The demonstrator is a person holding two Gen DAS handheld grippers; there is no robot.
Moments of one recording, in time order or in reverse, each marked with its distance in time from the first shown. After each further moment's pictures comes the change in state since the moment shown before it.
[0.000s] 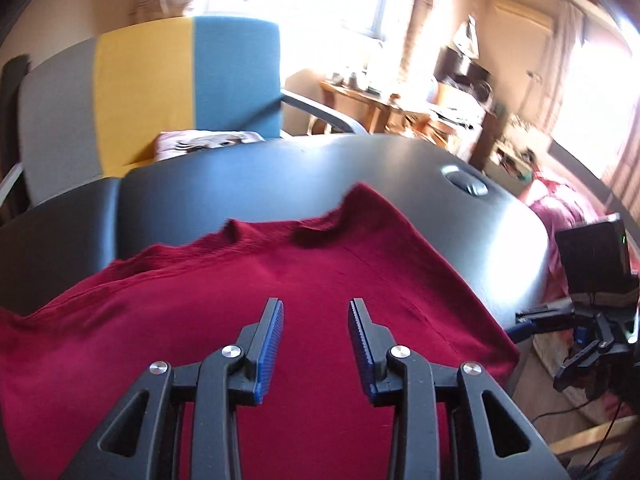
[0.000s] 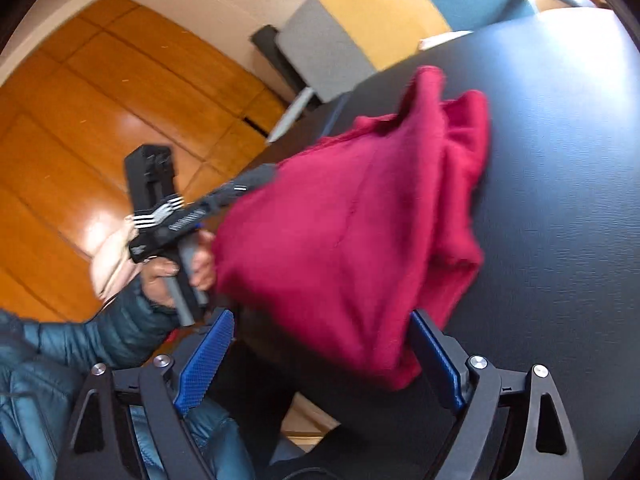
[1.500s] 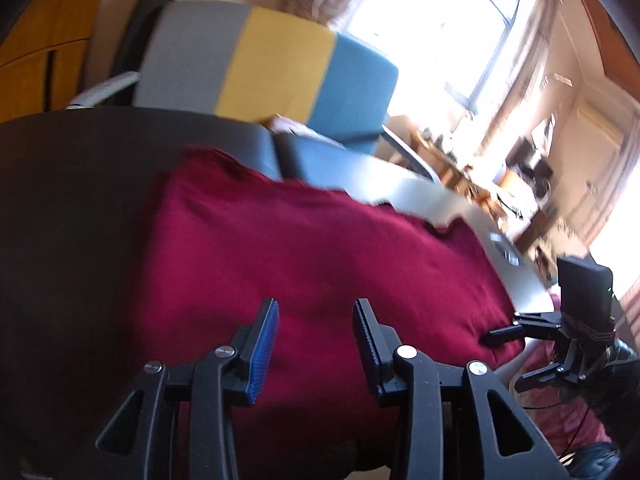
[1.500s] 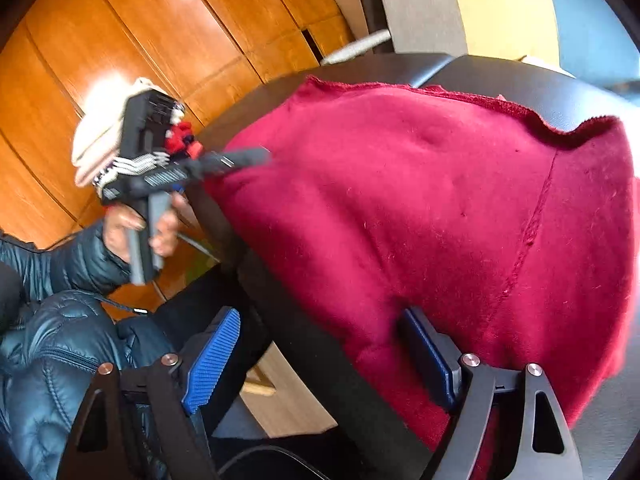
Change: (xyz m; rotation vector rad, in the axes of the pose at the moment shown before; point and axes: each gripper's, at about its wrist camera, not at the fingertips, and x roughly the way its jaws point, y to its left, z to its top) left arm -0.143 0.115 -0.128 -0.468 -0.180 0.122; right arm 0.093 0.069 0.007 -0.377 0.279 -0.144
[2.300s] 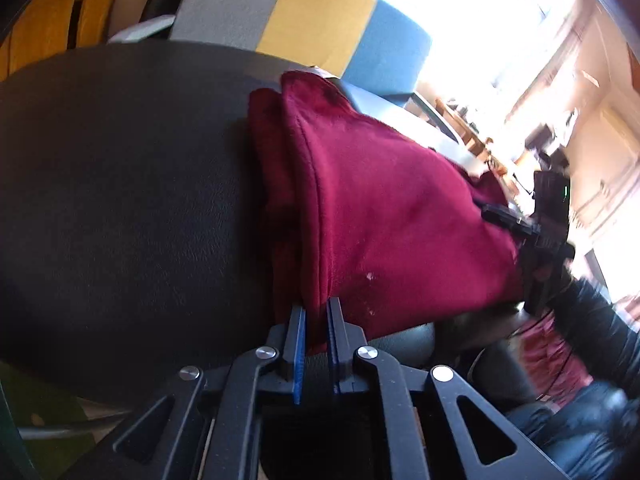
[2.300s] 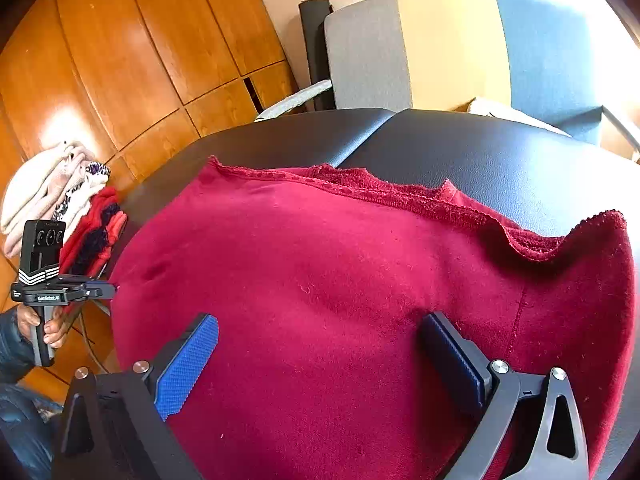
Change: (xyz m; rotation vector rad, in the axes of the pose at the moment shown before) left arm -0.012 0.049 -0.052 -0.003 0.205 0.043; right arm 0.051 -0.050 0.074 0.024 -0.225 -0.190
